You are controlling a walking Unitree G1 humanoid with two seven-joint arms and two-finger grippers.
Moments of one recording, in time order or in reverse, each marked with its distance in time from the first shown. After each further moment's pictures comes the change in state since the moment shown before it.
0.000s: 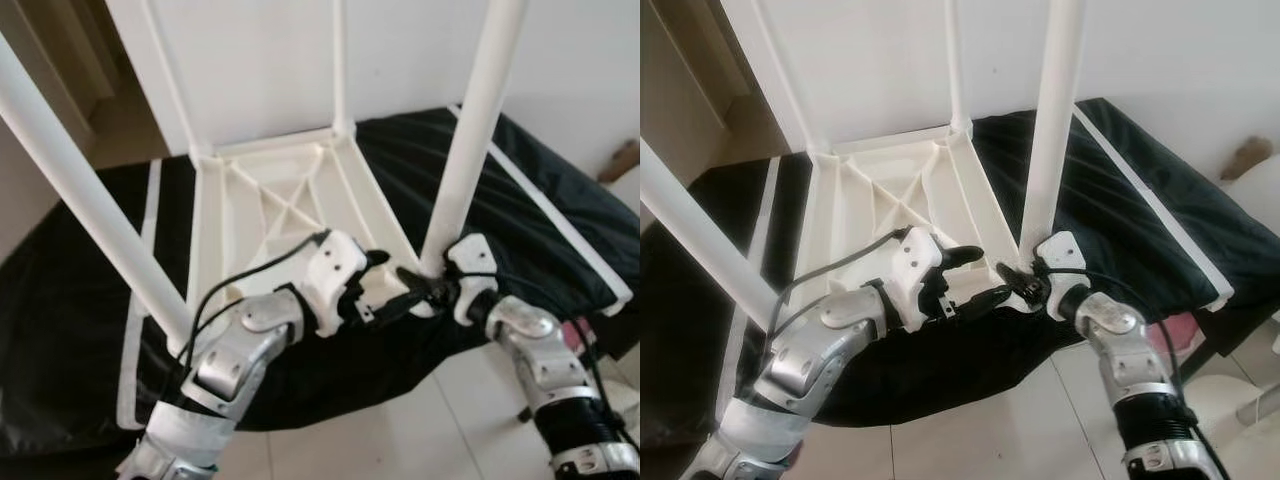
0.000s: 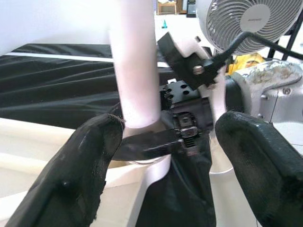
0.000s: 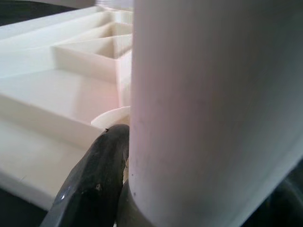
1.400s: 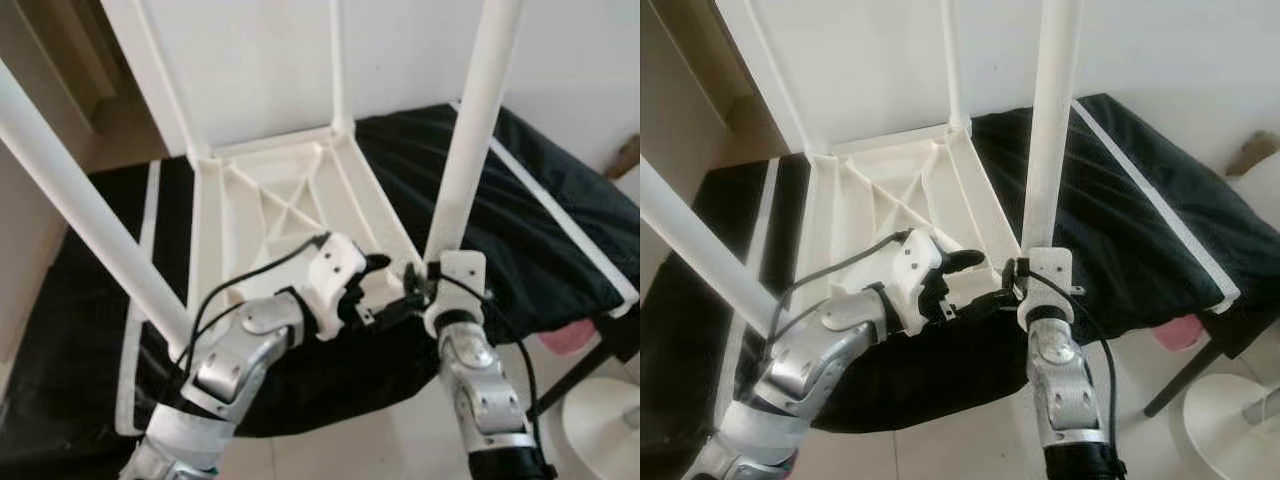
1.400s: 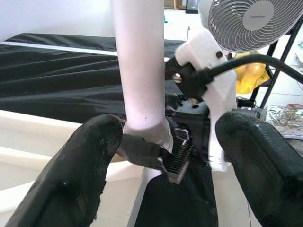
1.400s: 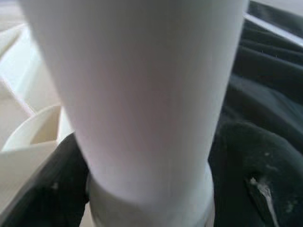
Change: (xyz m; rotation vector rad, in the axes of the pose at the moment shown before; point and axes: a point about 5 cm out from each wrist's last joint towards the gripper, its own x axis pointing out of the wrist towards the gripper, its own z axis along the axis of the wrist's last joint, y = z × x) left arm -0.001 -0.002 -0.001 -0.024 -0.001 -0.009; right arm -0.012 0.041 0.001 0.190 0.045 -0.542
